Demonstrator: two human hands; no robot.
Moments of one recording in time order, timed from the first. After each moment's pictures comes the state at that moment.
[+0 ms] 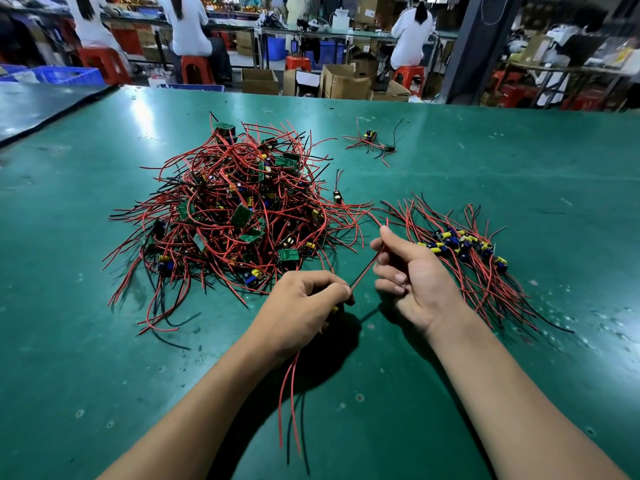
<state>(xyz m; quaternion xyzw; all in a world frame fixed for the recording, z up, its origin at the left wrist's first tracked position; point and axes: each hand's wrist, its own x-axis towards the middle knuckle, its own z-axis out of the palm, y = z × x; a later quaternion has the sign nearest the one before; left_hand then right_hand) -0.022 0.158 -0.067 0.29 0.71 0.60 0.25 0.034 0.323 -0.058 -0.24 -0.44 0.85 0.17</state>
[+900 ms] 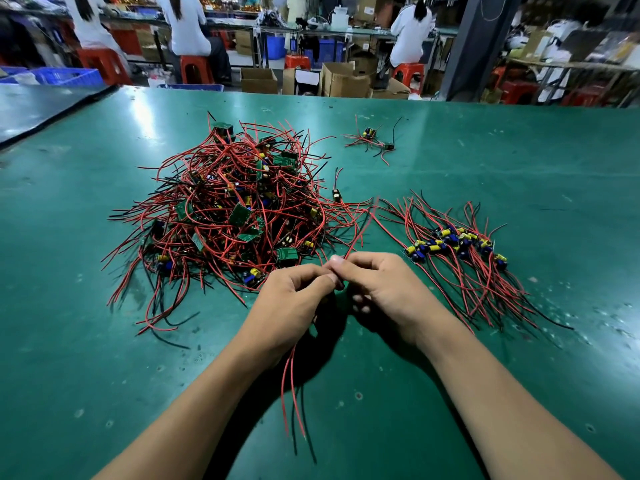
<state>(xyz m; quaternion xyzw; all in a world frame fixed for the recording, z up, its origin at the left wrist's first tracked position) -0.025 0.159 -0.073 0.26 0.69 0.64 0.20 0.038 0.300 -0.072 -0.18 -0.68 0.71 0.06</state>
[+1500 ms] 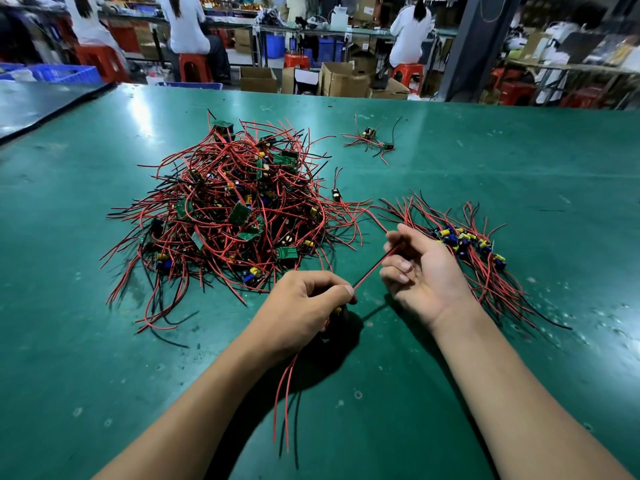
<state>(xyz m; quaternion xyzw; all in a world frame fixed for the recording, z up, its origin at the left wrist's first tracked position) -0.019 0.158 -0.067 0.30 0.70 0.59 0.27 0.036 0.333 -0.053 -0.25 -0.31 0.90 0.18</state>
